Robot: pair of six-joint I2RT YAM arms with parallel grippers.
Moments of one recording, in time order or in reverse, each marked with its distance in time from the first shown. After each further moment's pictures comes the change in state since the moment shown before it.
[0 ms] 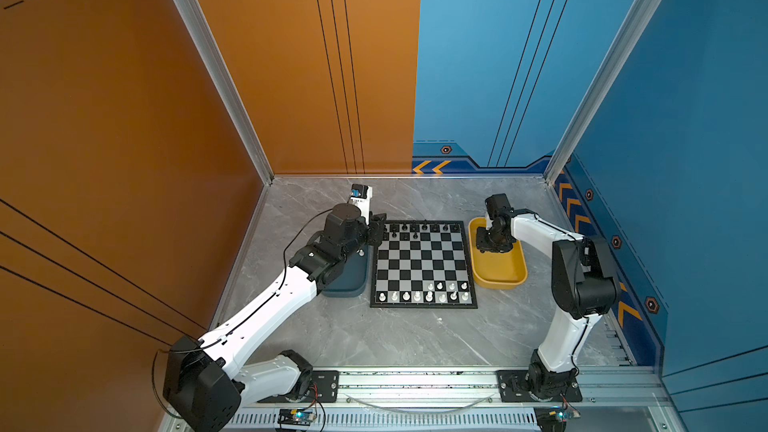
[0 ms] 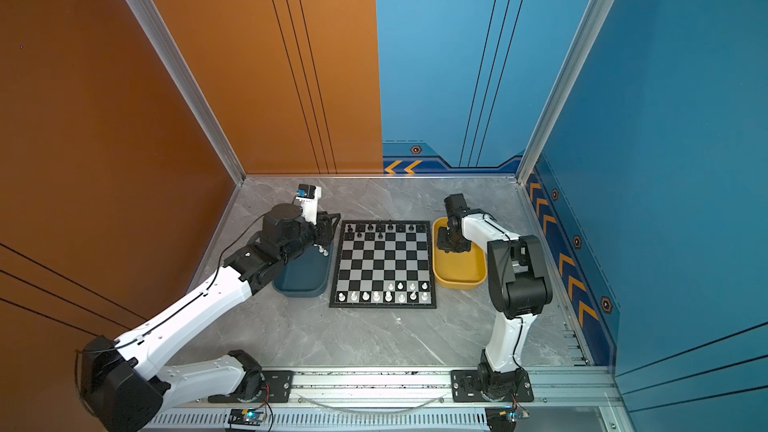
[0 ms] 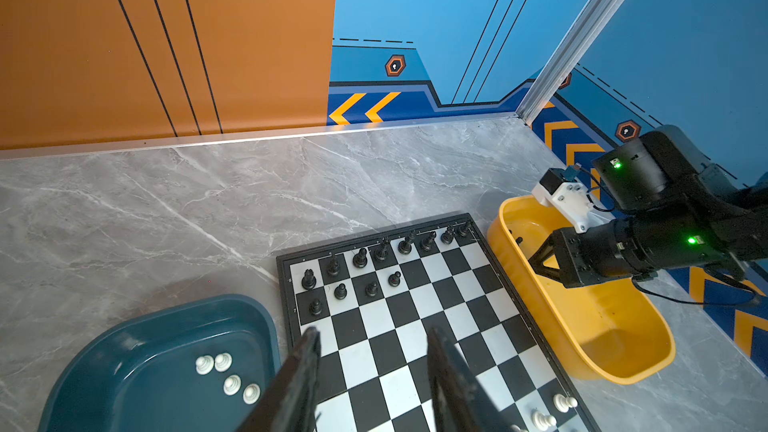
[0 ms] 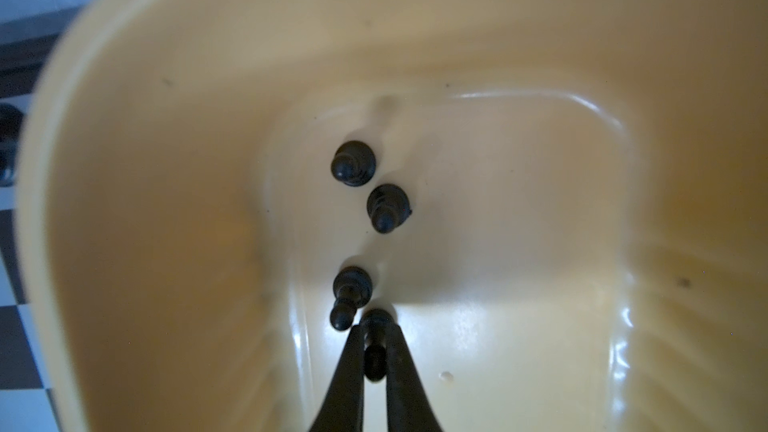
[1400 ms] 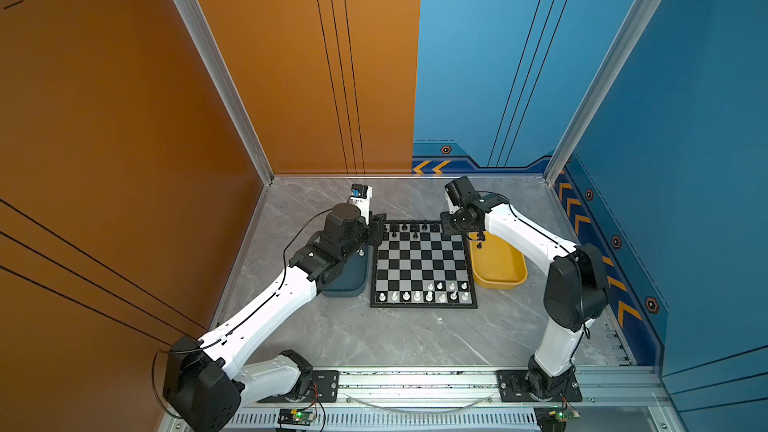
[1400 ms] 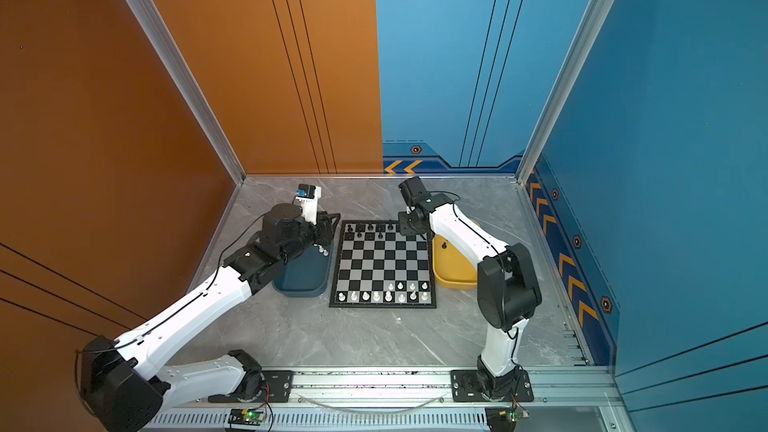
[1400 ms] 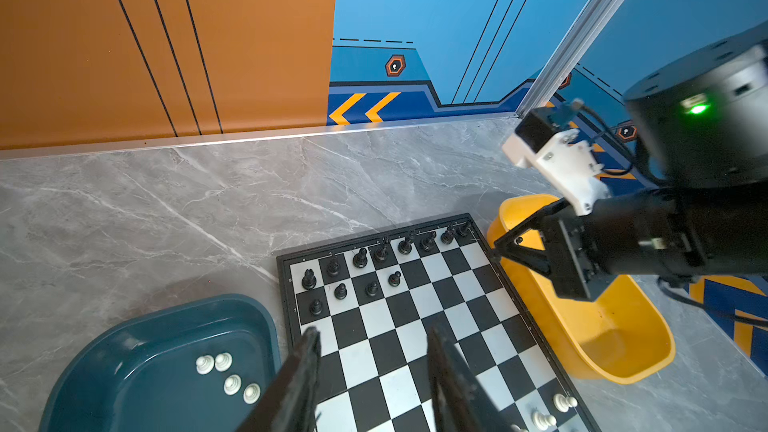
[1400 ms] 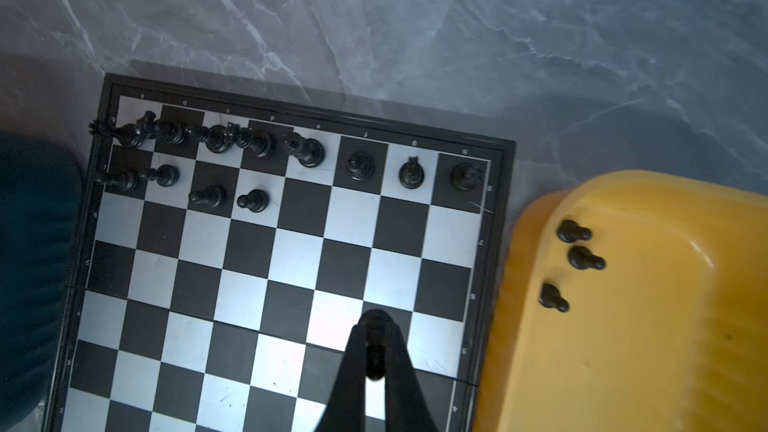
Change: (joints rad) left arm 0.000 -0.003 0.000 -0.002 0.000 0.000; right arm 0.328 -0.008 0.294 -0.134 0.080 -0.008
